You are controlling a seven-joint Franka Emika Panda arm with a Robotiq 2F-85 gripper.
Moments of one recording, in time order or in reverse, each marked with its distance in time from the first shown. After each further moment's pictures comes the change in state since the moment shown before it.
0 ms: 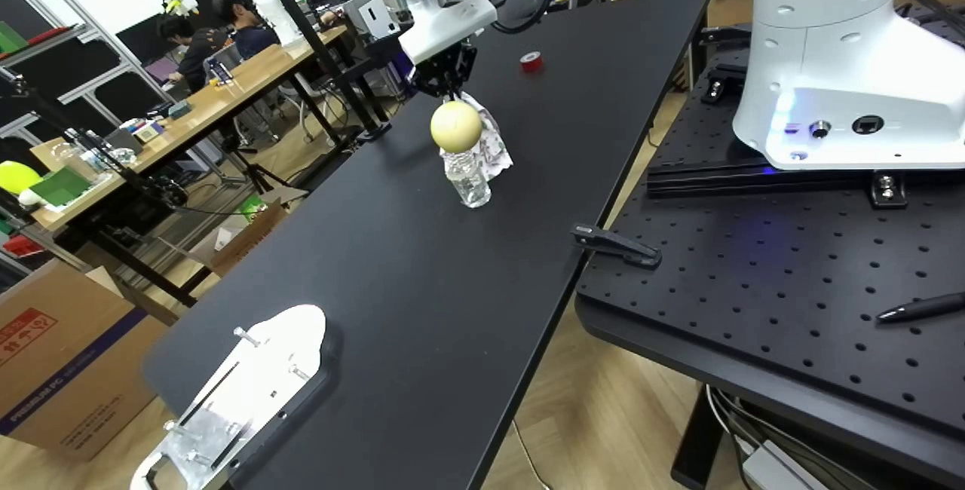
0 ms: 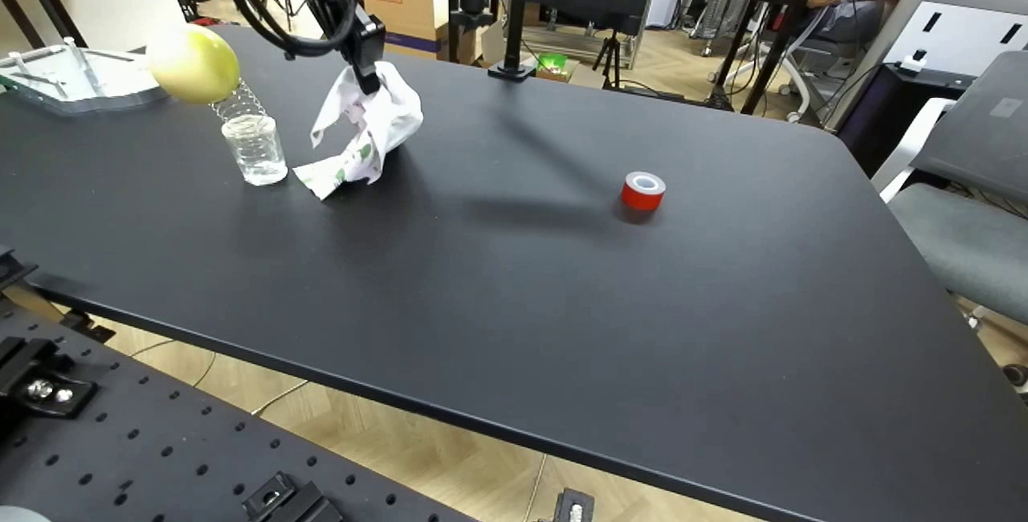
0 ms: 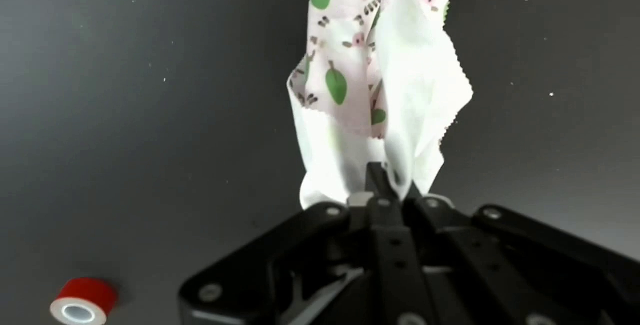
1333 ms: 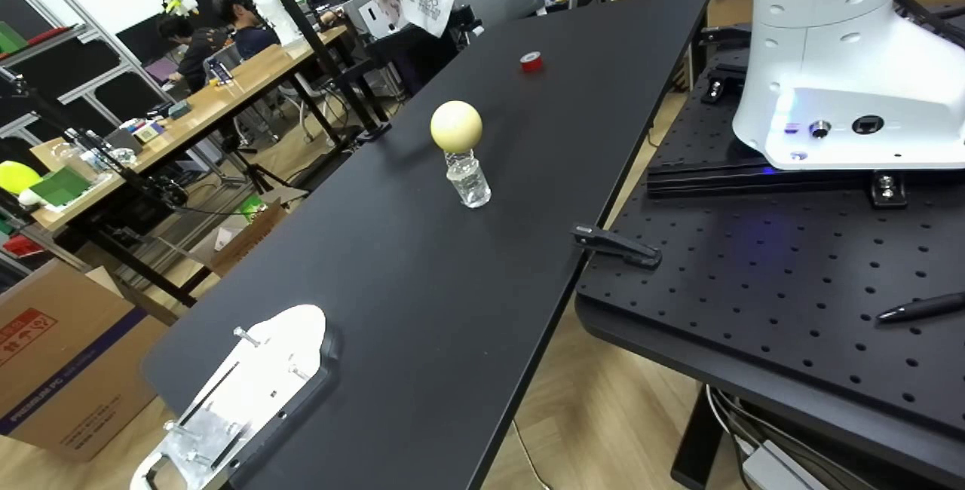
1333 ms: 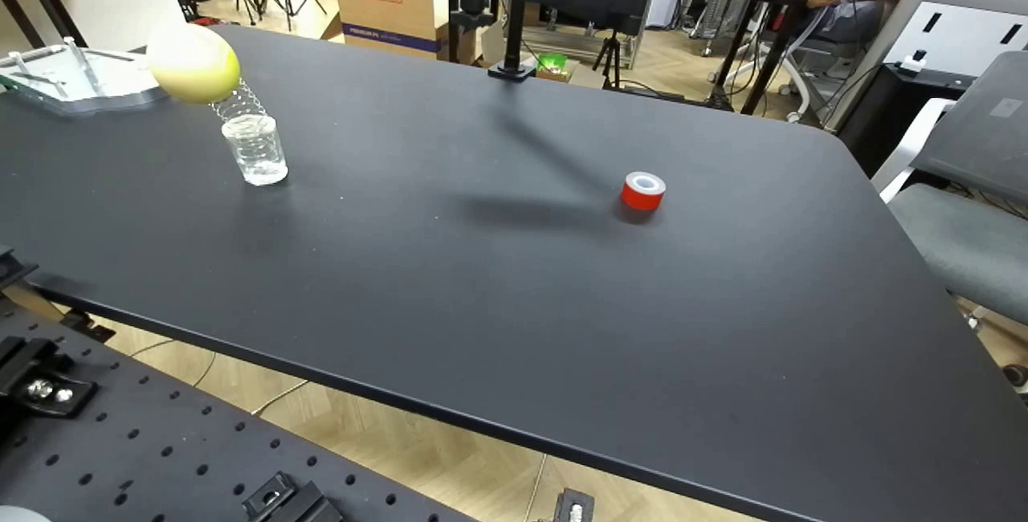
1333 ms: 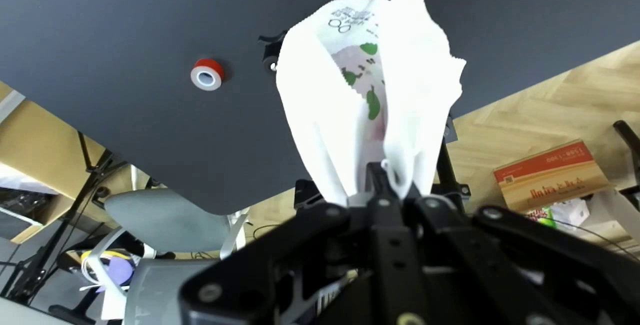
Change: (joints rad) arm -0.155 -0.617 0.228 0.224 0.107 -0.688 -0.121
